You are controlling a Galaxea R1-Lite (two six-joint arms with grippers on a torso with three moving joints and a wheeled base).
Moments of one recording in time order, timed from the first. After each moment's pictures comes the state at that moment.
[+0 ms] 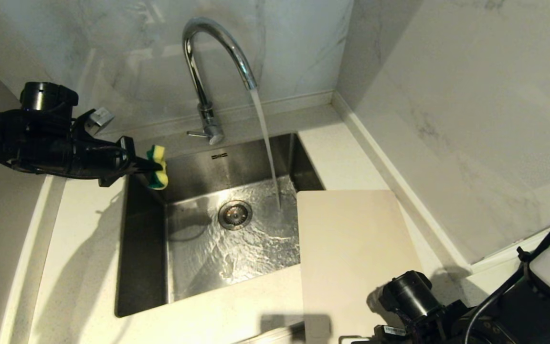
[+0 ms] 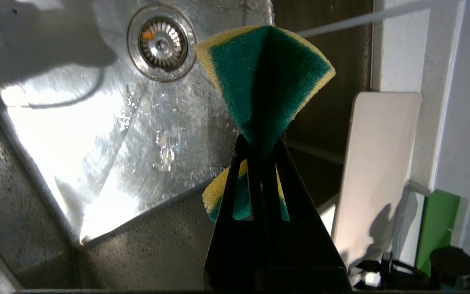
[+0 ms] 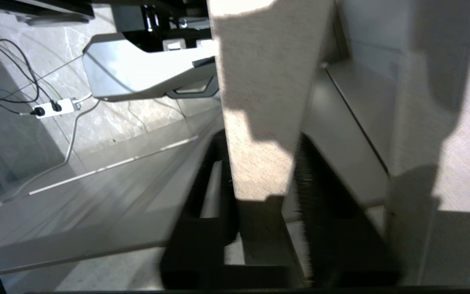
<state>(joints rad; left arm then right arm) -0.08 1.88 -1.57 0.24 -0.50 -0.41 0.43 1.85 -0.49 -0.13 0.18 -1.05</state>
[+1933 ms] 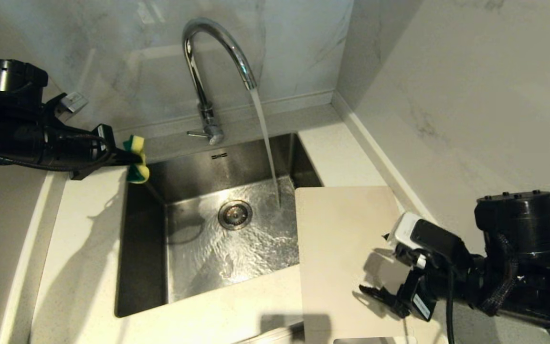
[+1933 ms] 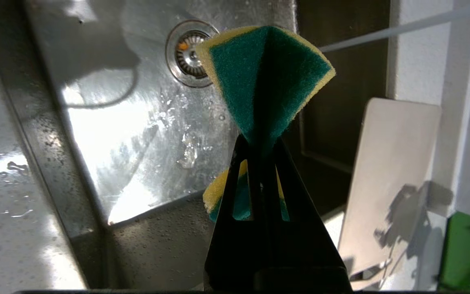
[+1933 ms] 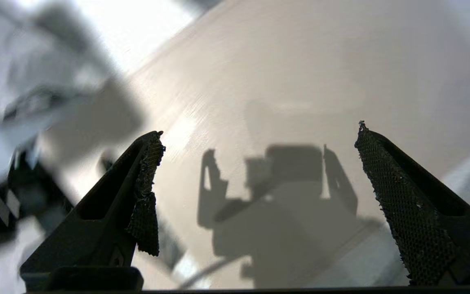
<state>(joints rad) -0.08 1.77 -1.55 0.32 -0.36 -0.42 0.26 1.43 -0.60 -0.30 0.31 -0.65</state>
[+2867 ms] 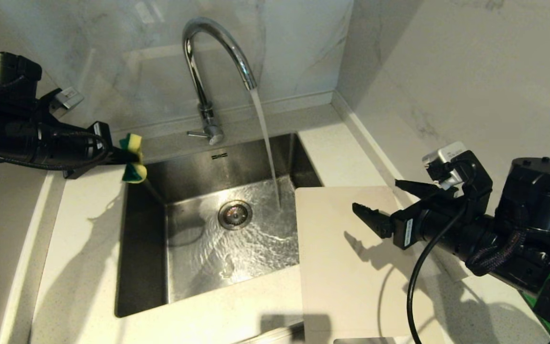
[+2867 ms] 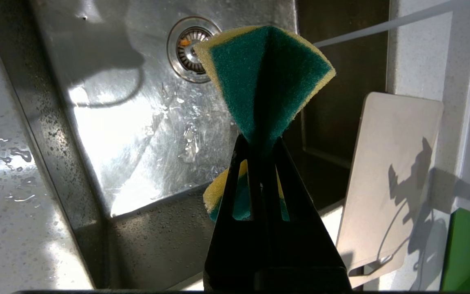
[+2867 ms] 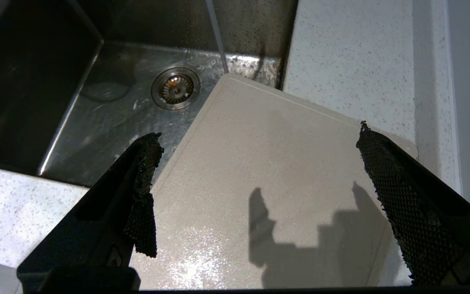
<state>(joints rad) -0.10 1.73 -1.55 0.36 -0.32 -0.42 0.25 1.49 -0.59 -0.79 0.24 -0.16</state>
